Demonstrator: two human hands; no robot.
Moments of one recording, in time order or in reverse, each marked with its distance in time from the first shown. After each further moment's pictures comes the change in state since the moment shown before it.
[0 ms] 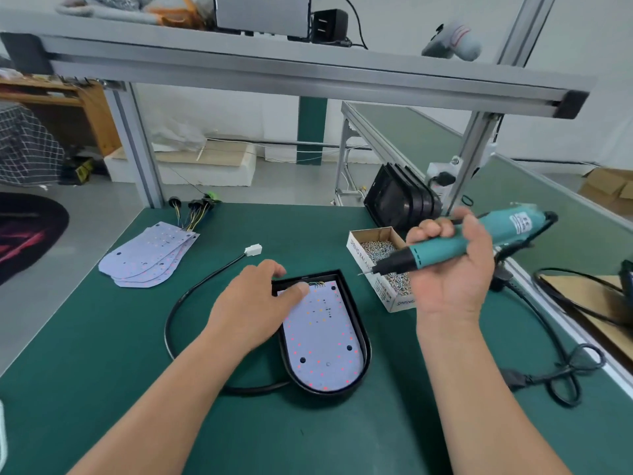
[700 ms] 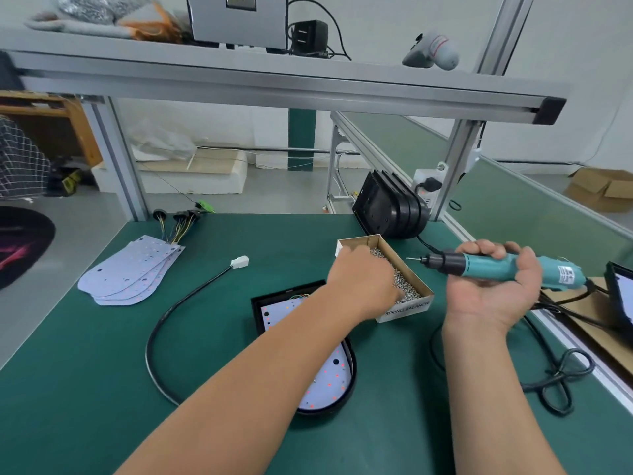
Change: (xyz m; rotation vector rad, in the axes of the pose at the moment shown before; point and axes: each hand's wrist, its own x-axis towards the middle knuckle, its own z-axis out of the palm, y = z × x) left_hand 0.056 0.150 0.075 0.599 -0.161 0.566; right_hand 0.021 -0.051 -0.039 0.281 0.339 -0.268
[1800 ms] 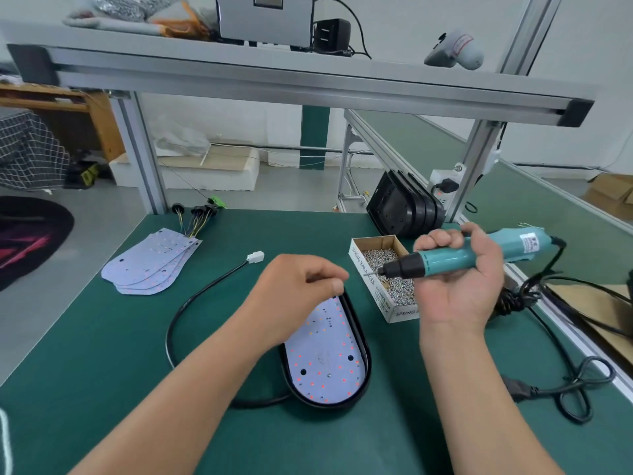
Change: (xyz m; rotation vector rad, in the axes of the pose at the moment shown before) left_hand -0.122 -0.075 -0.017 -1.123 0.246 -0.240; right_hand -0.050 0.049 0.022 -0.184 -0.150 0.224
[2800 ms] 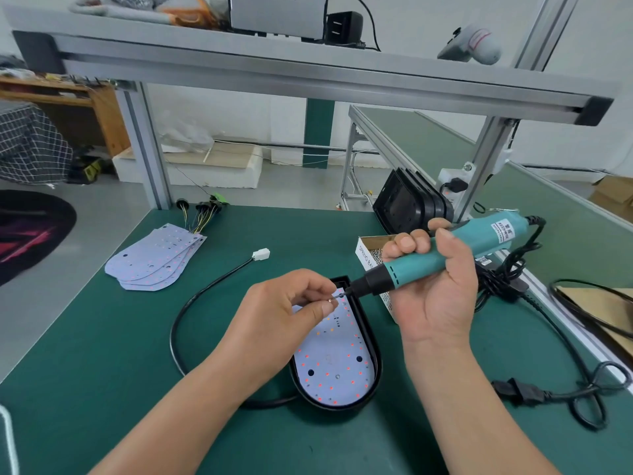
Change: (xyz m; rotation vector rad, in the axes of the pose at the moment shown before) left_hand -0.032 -0.035 -0.004 -0.011 0.118 0.079; right_hand -0.029 0.034 0.009 -0.150 -0.204 0.131
